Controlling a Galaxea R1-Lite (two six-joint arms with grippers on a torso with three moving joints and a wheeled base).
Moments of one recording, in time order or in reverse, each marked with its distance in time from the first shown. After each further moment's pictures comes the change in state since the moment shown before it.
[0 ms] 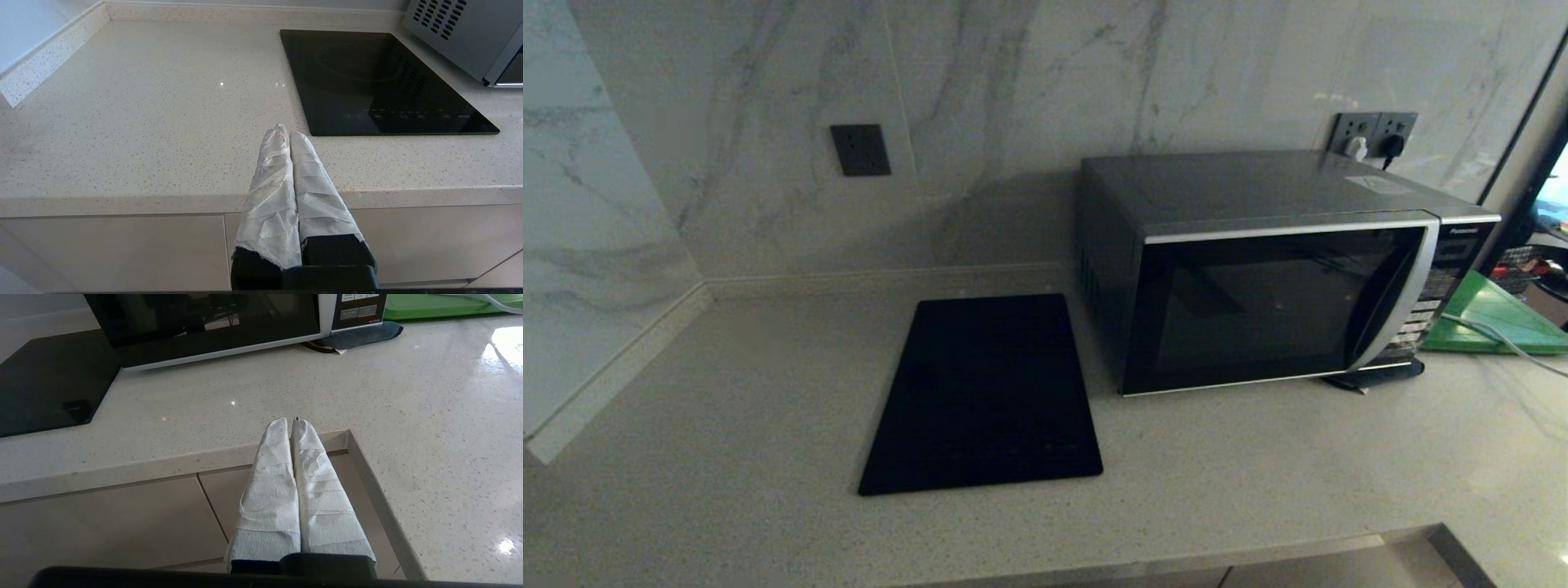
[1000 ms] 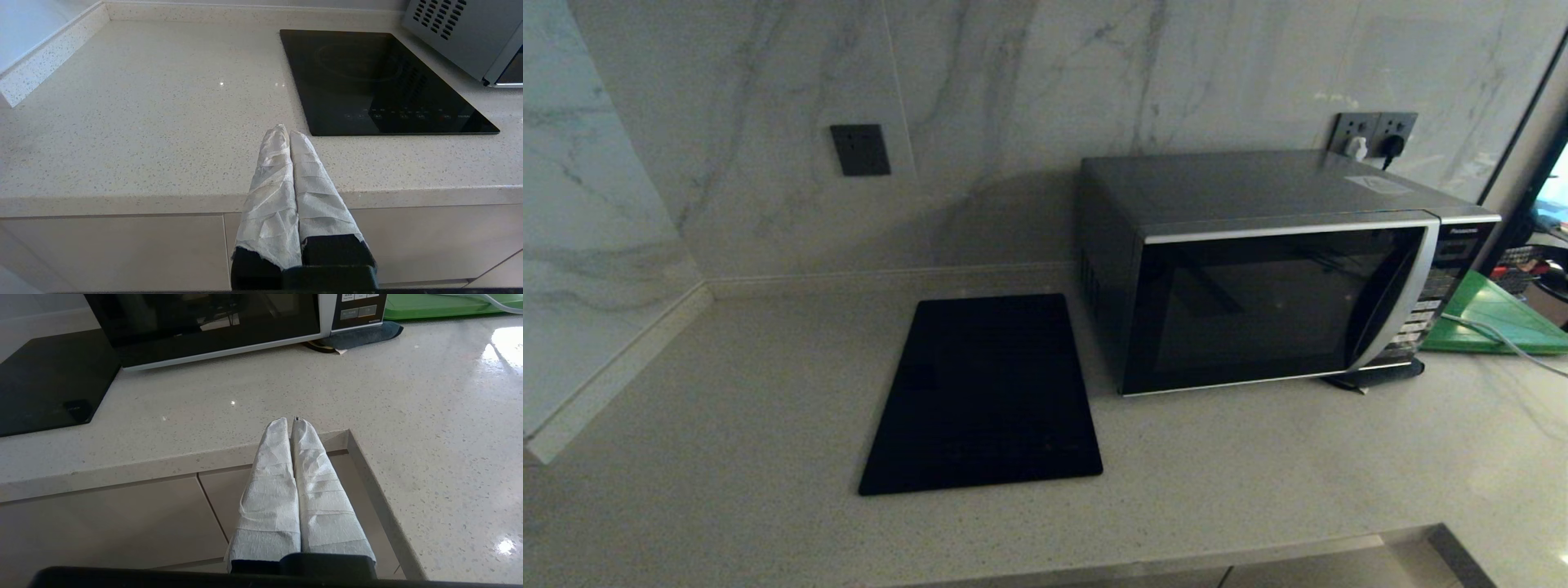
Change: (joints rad) left arm 0.000 0.000 0.000 0.000 0.000 0.000; right arm 0.000 0.000 0.000 0.000 0.000 -0.001
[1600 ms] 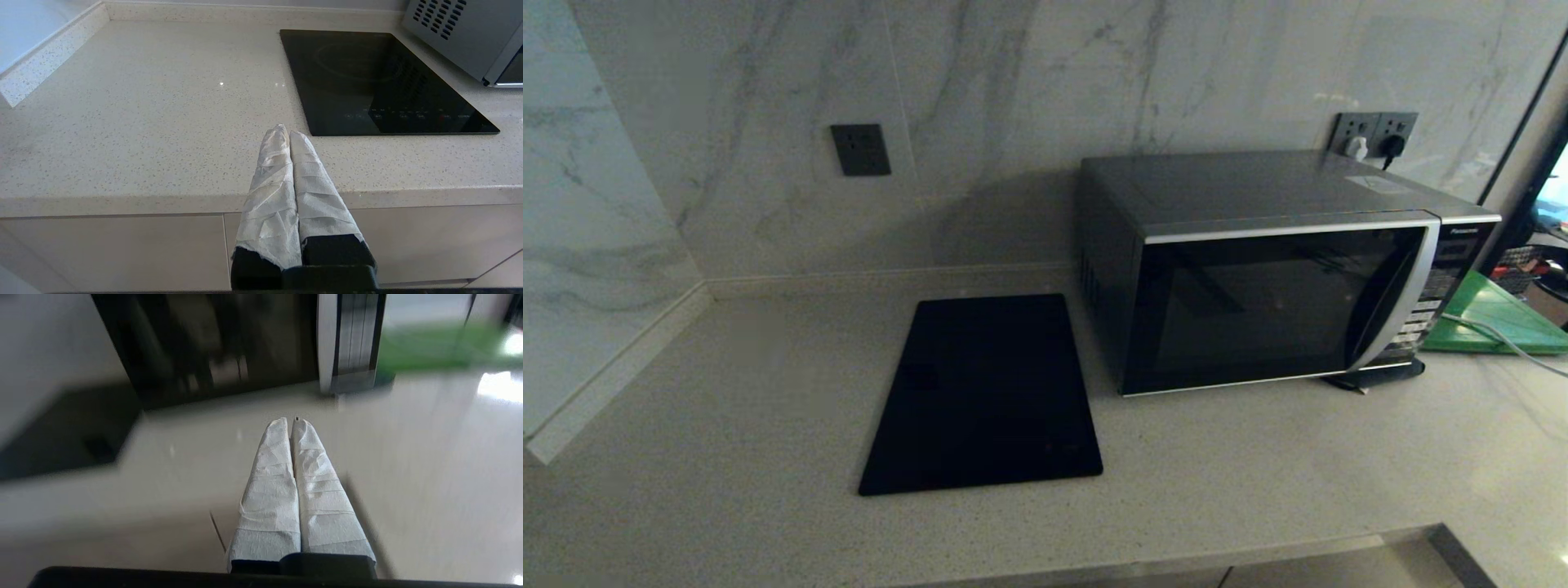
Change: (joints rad) left arm 0.000 0.000 0.000 0.000 0.000 0.000; right arm -0.001 0.036 -0.233 0.073 0.000 0.005
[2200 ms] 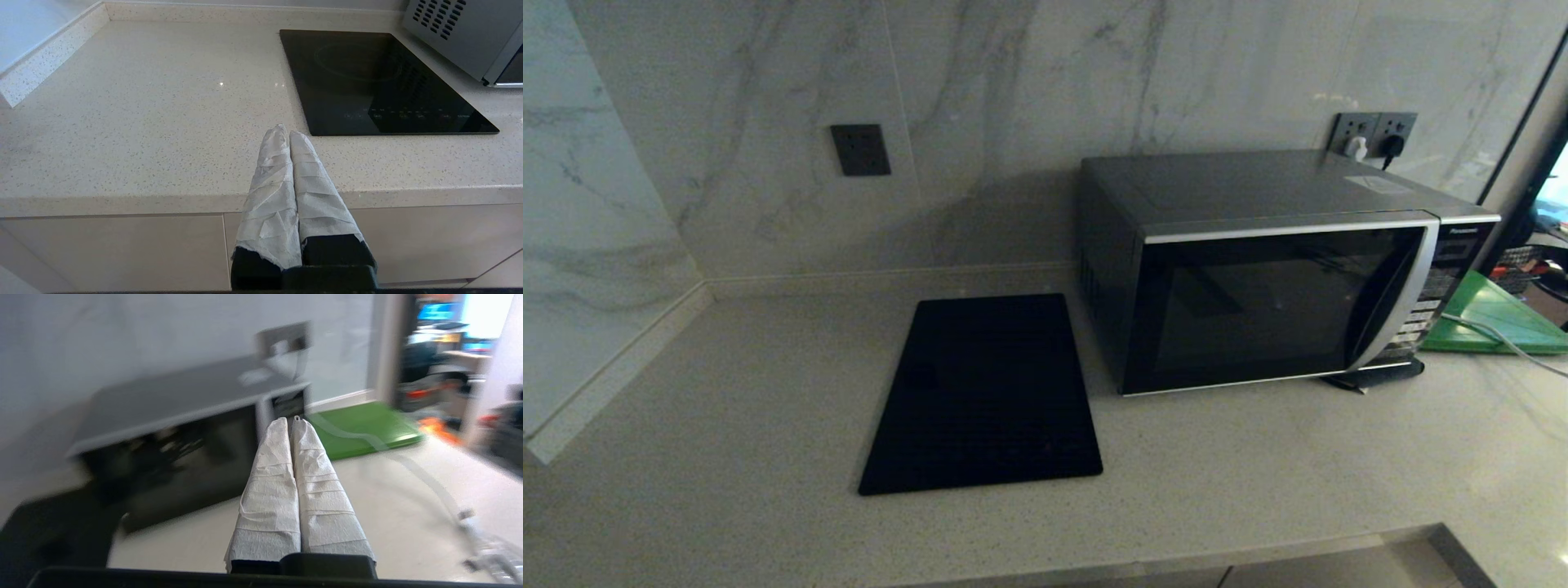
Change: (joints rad) left arm 0.000 0.000 0.000 0.000 0.000 0.001; right arm -0.123 0.469 -0.790 0.223 -0.134 -0.007
